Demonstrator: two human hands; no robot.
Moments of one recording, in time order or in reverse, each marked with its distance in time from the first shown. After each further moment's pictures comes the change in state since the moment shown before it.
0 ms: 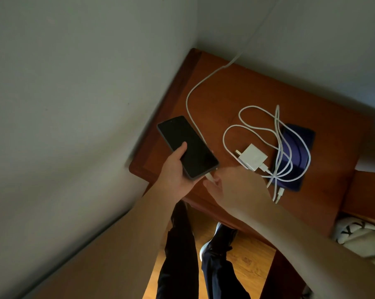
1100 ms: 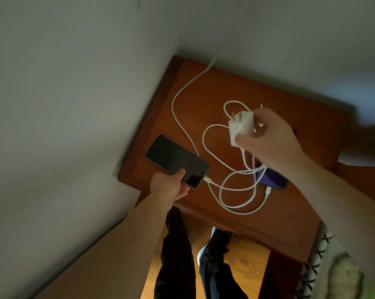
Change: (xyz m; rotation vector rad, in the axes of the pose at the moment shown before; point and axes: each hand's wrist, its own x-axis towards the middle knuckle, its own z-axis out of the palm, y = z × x) left_hand 0.009 -0.013 -0.011 0.751 0.536 -0.001; right_hand 0.013 0.060 -0.077 0.635 0.370 0.230
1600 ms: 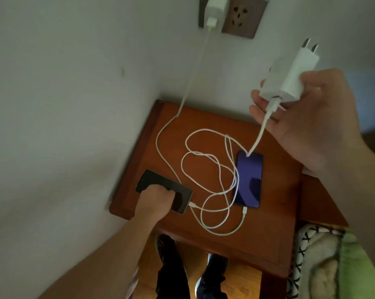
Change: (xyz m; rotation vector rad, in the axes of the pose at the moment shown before) left_hand -0.050 0.043 0.003 0.839 0.047 0.504; right_hand -0.028 -0.088 -0.129 1.319 -0.012 0.011
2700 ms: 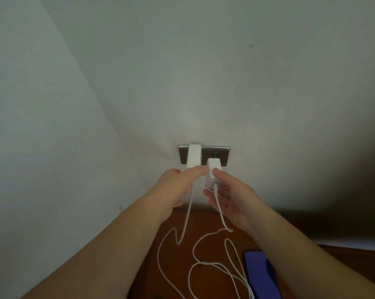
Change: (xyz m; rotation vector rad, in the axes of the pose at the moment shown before) left_hand 0.009 0.266 -0.173 -0.402 -0.187 0.248; right_hand 0.111 0.001 0.052 -0.121 0.276 0.198
